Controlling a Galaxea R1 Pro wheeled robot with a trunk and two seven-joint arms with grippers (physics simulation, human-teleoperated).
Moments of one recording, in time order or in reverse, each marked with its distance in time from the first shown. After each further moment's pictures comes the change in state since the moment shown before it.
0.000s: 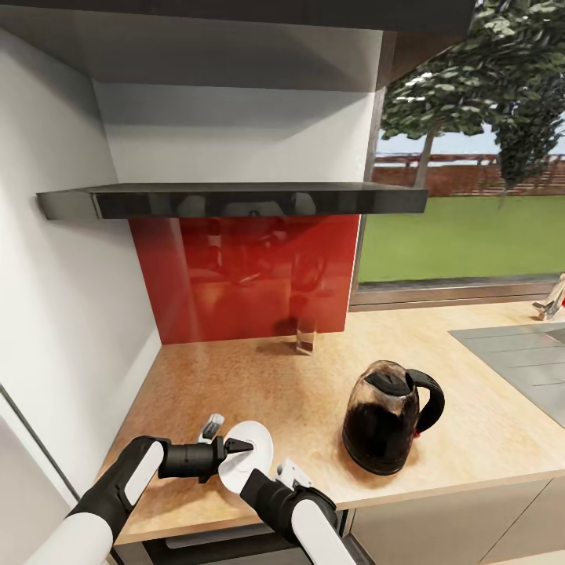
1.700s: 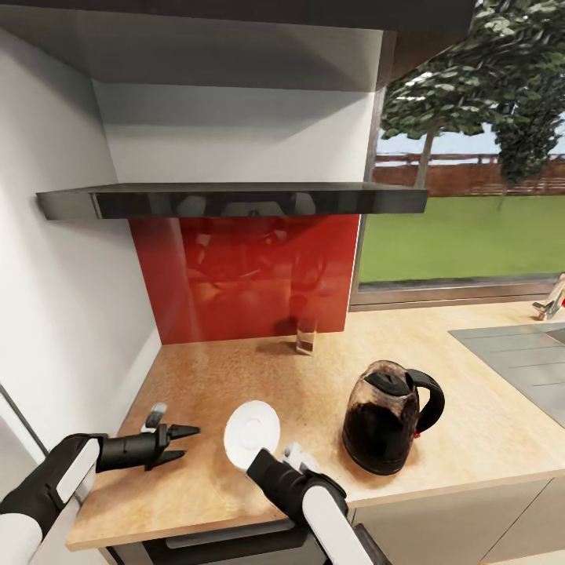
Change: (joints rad) left arm -0.003 0.237 0.027 -0.002 0.032 -0.012 -0.184; right arm 0.000 0.000 -0.054 -0.088 0.002 -0.002 -0.001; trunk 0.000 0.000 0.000
